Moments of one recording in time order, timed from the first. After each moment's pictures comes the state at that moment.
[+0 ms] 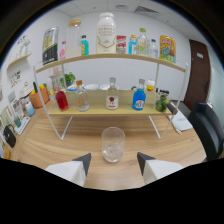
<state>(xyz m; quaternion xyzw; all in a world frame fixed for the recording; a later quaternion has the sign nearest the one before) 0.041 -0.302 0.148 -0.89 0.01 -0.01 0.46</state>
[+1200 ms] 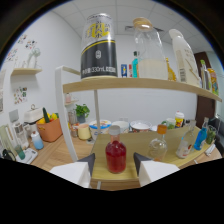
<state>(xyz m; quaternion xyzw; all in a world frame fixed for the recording) -0.140 -0.129 0.193 -0.79 -0.01 0.03 0.61</state>
